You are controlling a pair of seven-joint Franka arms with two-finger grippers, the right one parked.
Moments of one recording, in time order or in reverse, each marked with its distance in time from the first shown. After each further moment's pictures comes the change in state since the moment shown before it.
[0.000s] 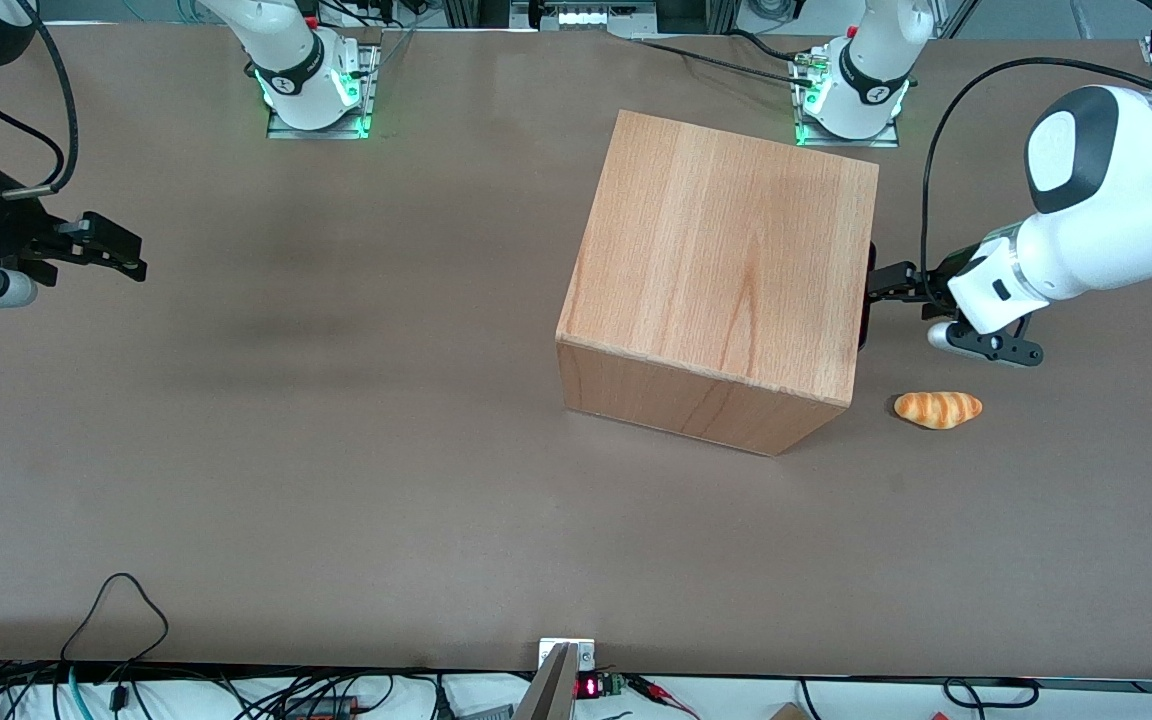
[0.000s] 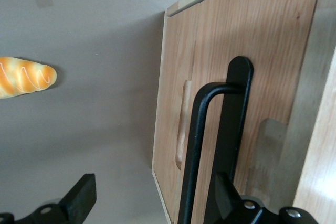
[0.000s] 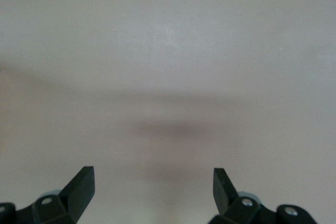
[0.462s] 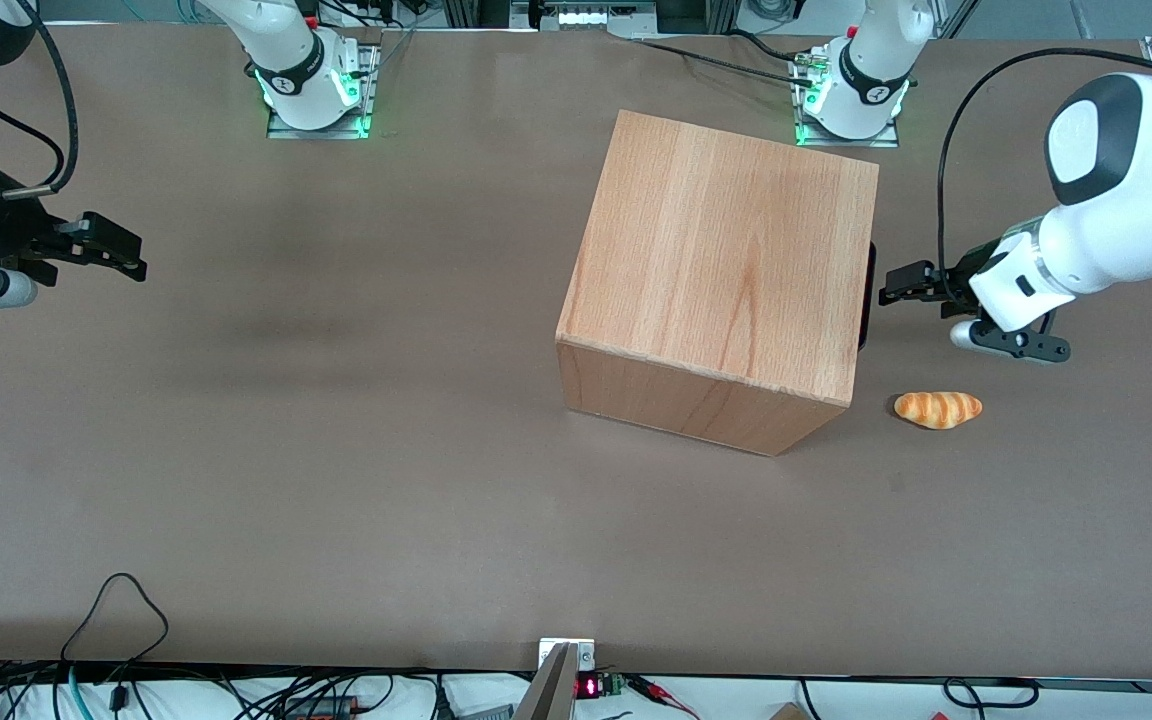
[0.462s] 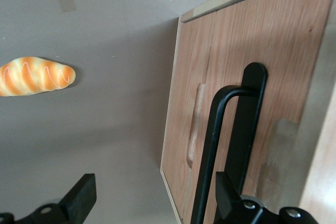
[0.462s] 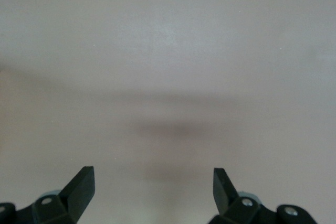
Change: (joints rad) arm 0.001 -0.009 0.023 0.012 0.024 -0.006 -0.014
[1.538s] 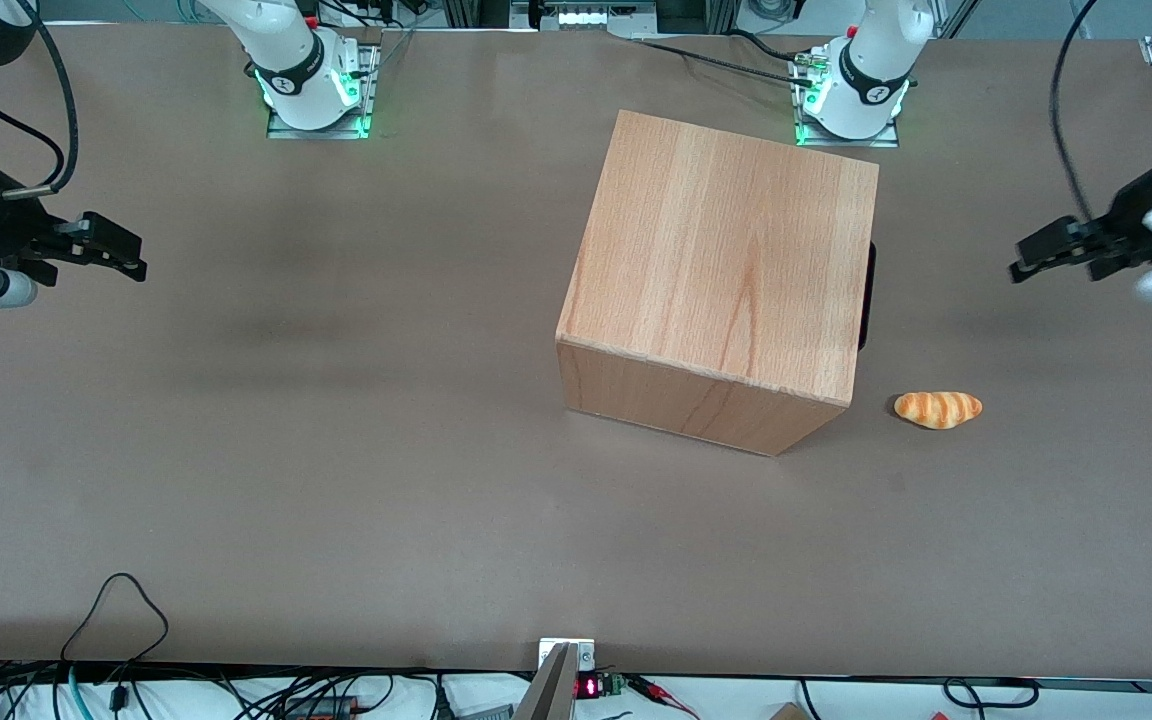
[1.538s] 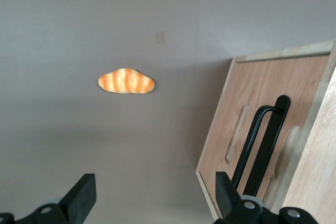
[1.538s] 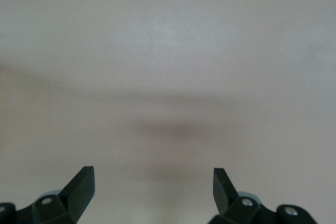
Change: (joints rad) arm 0.006 -0.088 0.066 0.161 0.164 -0.136 -0.168
